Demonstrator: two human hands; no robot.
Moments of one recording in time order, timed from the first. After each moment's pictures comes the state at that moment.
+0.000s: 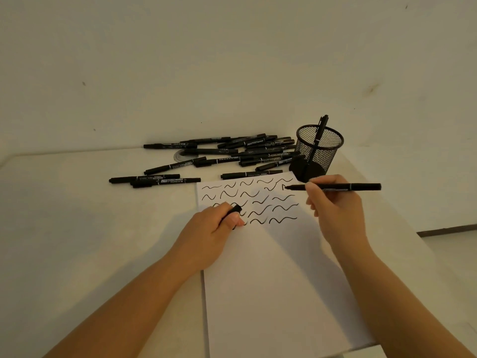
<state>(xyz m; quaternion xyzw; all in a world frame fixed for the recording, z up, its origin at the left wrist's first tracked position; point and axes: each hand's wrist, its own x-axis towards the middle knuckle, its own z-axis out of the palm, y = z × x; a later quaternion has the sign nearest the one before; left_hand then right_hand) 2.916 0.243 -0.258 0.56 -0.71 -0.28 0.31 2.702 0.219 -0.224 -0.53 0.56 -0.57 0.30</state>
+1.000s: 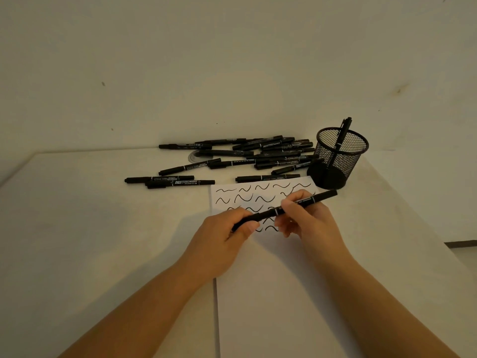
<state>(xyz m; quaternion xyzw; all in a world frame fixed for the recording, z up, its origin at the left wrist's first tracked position) 2.917 0.245 -0.256 0.54 -0.71 -0.28 0.35 2.744 0.218 -0.238 -0.53 0.43 -0.49 0.54</state>
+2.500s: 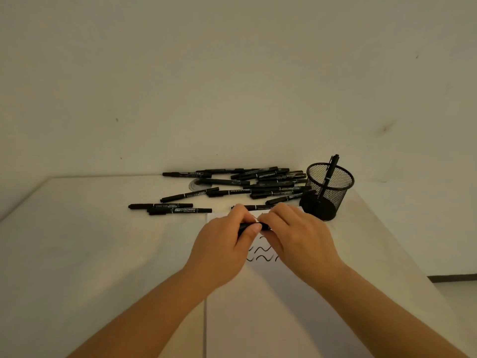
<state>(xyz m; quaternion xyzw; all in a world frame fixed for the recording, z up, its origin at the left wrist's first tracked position) 2.894 0.234 -0.209 0.55 -0.73 -0.13 0.38 2.735 0.203 -0.200 -0.88 0.34 -0.28 -0.15</state>
